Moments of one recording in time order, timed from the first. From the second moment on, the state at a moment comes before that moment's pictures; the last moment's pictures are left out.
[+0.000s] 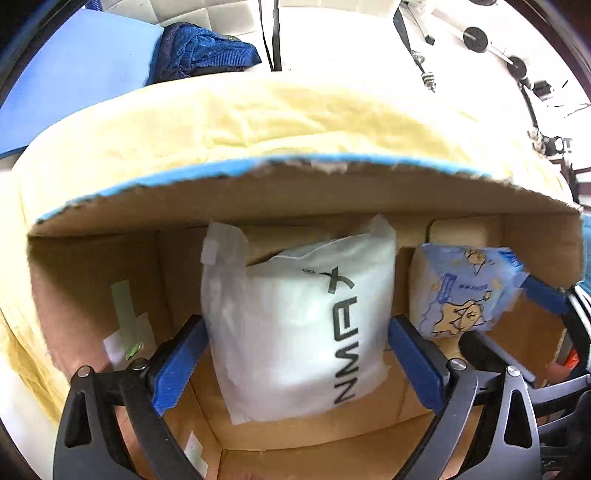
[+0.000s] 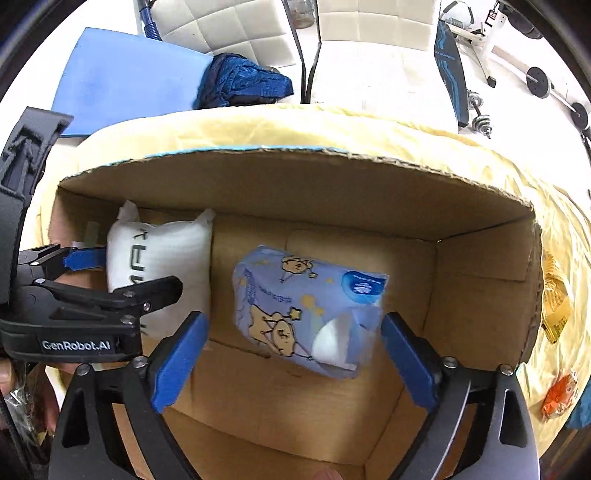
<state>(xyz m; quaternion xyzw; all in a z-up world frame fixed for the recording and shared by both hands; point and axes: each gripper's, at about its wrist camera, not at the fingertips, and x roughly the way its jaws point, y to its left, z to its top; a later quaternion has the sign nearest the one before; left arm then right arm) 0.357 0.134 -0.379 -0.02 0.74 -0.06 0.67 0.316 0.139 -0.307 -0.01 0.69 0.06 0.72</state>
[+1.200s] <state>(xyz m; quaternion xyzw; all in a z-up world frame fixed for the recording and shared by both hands) 0.195 0.151 -0.210 -0.03 0.56 0.01 0.83 0.144 0.134 -0.162 0.00 0.60 -0.02 0.80</state>
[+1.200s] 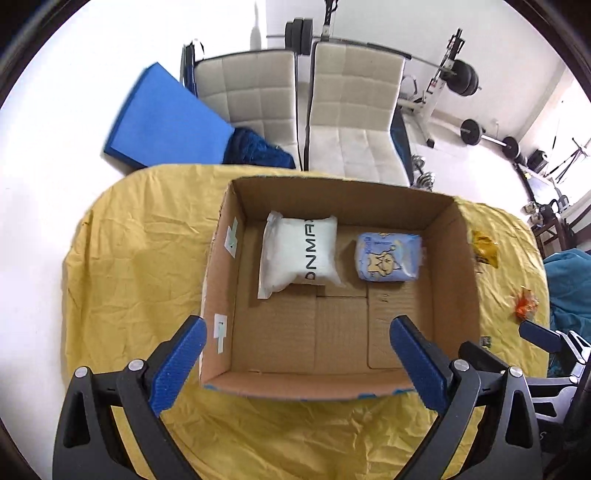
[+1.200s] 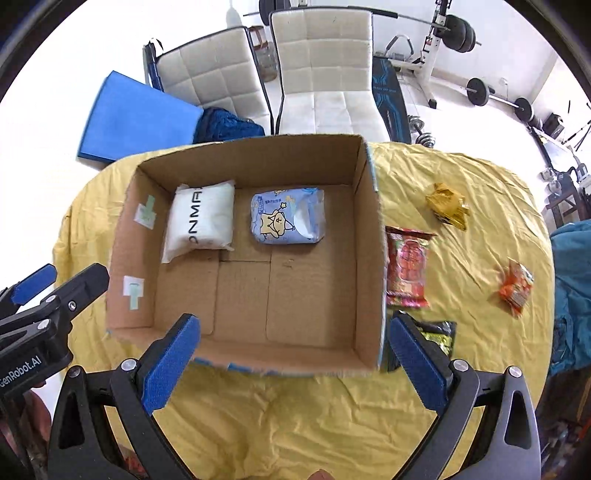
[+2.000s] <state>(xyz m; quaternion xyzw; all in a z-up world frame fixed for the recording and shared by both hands) 0.122 0.119 -0.139 -0.07 0.52 -0.02 0.85 0.070 0.083 -0.084 0.04 0.58 0.00 0.82</state>
